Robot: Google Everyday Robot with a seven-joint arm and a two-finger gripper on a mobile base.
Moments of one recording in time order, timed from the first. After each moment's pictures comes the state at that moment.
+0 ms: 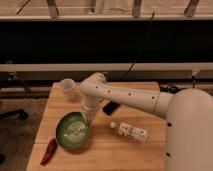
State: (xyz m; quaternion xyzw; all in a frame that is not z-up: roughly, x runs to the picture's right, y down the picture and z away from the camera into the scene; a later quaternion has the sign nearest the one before) arm -0.098 0.171 0.801 -0.14 -0.40 -0.76 0.49
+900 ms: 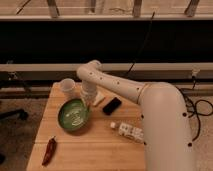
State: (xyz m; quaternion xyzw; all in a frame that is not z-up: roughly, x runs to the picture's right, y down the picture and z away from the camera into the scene) arm -0.083 0.101 0.864 -0.15 -0.37 -0.77 0.50
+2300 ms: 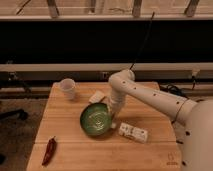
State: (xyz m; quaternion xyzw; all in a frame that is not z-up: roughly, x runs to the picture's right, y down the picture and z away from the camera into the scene) arm 0.050 0.162 0.824 -0.20 -0.36 -0.69 0.59
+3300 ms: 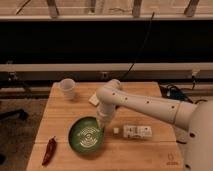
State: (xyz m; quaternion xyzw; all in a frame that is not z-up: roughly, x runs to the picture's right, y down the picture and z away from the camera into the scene) arm -0.028 0.215 0.785 -0.17 -0.40 -0.74 0.51
